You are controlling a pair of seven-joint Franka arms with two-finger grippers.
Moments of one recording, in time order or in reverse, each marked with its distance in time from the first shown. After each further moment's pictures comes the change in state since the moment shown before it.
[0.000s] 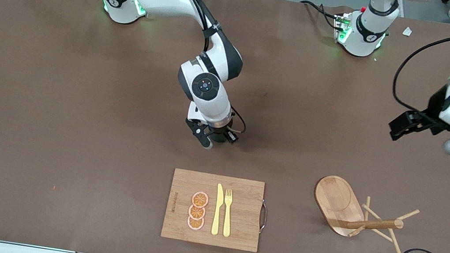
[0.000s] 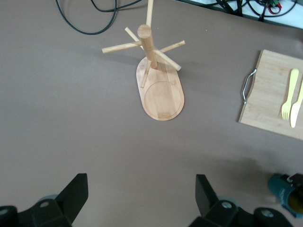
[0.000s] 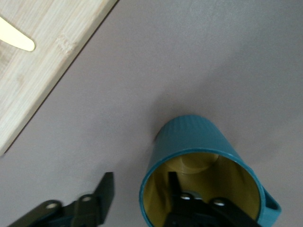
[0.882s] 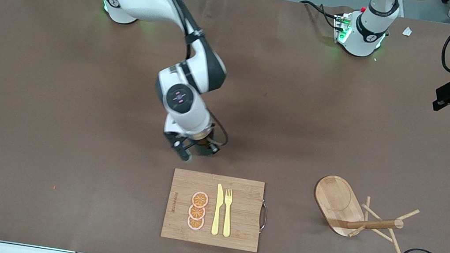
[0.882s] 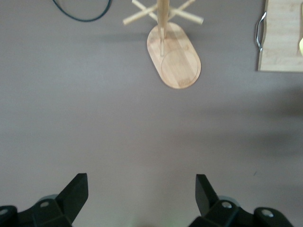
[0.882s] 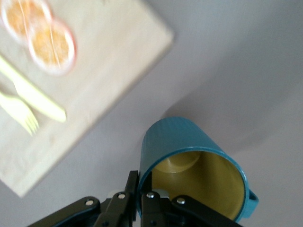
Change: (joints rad) left arm 0.074 -0.182 0.073 -0.160 -0.061 -0.084 0.368; right arm -0.154 -0.012 -0.022 0.112 0.000 -0.174 -0.200
